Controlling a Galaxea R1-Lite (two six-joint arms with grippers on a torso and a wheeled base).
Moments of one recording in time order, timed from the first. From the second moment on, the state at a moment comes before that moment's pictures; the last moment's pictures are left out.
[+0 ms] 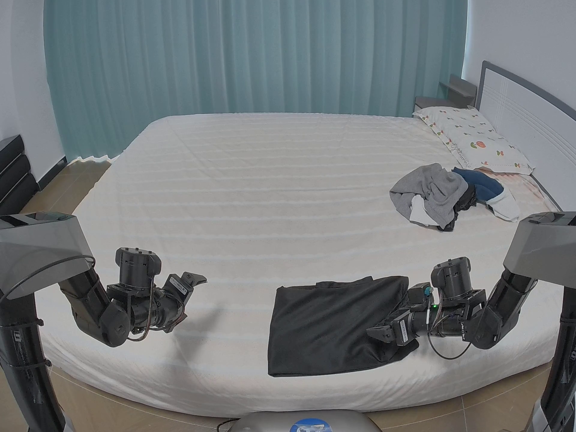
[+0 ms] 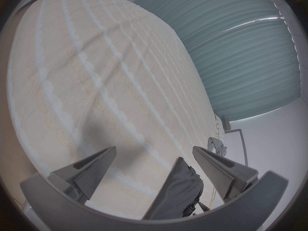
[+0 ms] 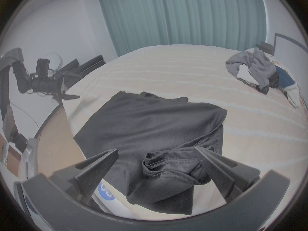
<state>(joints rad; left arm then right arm) -0.20 2.17 -0.62 -0.90 -0.12 -1.12 0.35 2.21 -0.59 -0.89 0.19 -0.05</state>
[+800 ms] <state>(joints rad) -0.20 2.18 -0.61 -0.90 -0.12 -1.12 0.23 2.11 -0.38 -0.92 0.24 -0.09</state>
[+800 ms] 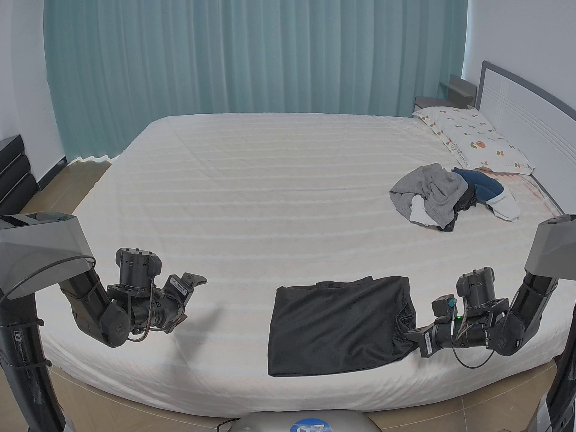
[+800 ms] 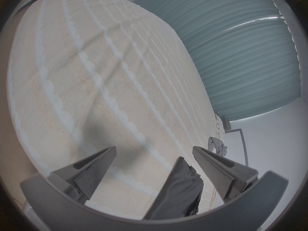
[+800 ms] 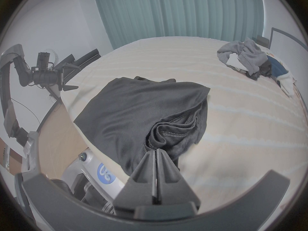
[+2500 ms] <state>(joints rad) -0.20 2.18 -0.61 -0.90 -0.12 -1.12 0.11 2.40 -0.12 -1.55 0.40 0.31</state>
